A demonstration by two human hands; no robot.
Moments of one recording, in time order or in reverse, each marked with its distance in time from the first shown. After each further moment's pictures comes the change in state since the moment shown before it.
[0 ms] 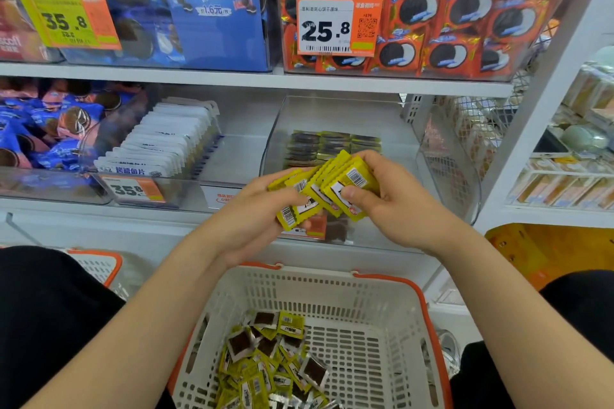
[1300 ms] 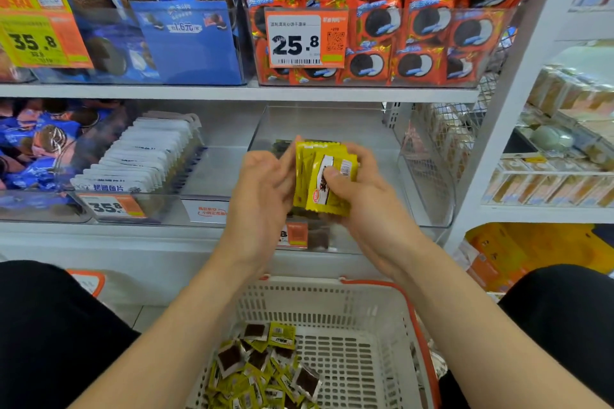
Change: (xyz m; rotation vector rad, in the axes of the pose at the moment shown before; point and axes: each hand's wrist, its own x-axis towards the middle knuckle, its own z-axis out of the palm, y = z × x) left_hand 0.011 0.011 0.049 -0.356 0.157 0.354; right_hand -0.005 -0.034 0.022 0.736 0.256 0.234
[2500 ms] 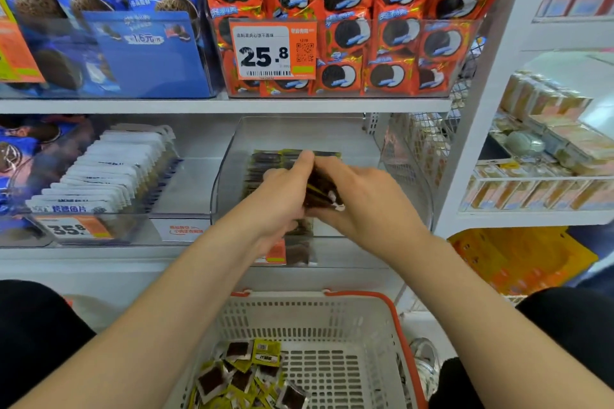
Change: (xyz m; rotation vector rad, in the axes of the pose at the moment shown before) left_hand 0.055 -0.010 0.037 0.548 0.027 -0.561; right_hand 0.027 -0.008 -0.056 -1.369 -0.039 -0.722
